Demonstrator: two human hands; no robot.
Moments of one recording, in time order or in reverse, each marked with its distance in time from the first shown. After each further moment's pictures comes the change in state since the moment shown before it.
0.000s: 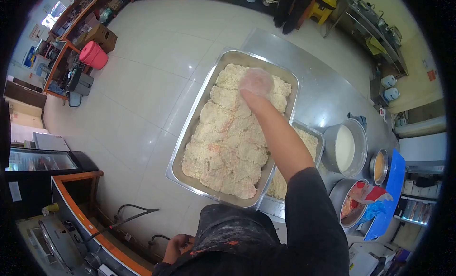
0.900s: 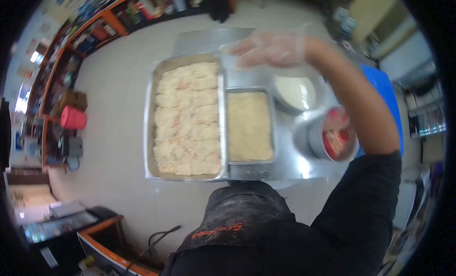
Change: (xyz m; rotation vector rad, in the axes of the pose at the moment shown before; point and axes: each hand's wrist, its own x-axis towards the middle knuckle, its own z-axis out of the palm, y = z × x) left_hand -0.012 0.015 -0.010 0.109 0.007 -0.003; right_hand -0.192 0.237 -0.237 0.370 -0.293 -0.505
